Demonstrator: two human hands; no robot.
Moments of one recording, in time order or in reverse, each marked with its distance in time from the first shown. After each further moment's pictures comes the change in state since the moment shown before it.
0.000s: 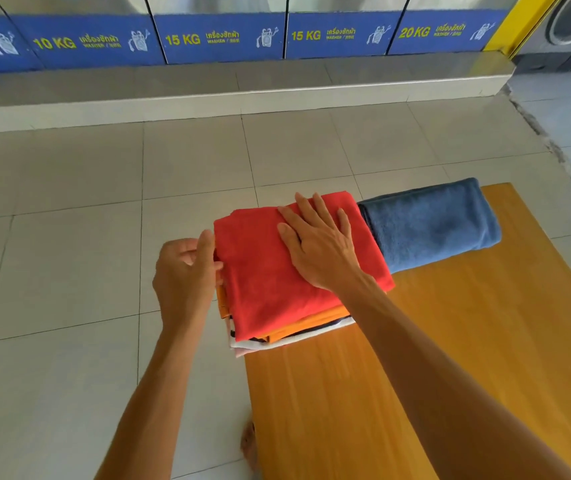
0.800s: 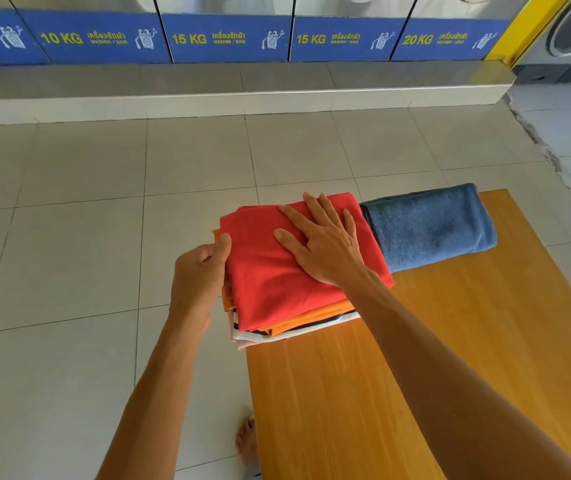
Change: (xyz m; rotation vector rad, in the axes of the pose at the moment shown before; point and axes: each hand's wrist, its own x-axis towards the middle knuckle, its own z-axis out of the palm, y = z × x) left_hand -0.005 0.002 -0.006 -0.102 -0.270 -0.172; right_hand 0.000 0.008 0.001 -0.056 -0.040 -0.010
